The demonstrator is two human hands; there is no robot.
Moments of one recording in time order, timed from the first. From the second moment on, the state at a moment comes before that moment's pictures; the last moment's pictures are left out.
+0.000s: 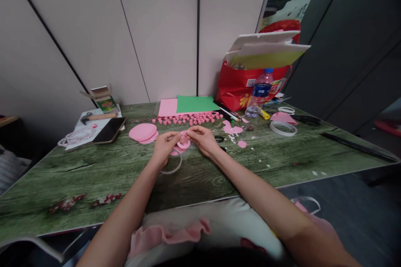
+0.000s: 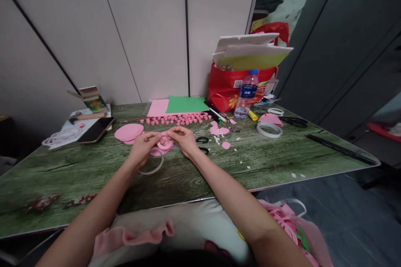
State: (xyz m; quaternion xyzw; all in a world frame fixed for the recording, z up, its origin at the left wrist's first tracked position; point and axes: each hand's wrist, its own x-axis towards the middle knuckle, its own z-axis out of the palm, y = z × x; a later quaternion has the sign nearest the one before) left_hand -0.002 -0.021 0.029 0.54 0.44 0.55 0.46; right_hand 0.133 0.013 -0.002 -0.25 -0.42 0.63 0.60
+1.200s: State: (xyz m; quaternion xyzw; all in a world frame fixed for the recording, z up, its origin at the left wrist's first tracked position) left_hand -0.002 -0.021 0.028 0.54 0.43 0.53 0.49; right_hand 0.132 0.010 -0.002 -0.26 -0.45 0.61 0.60
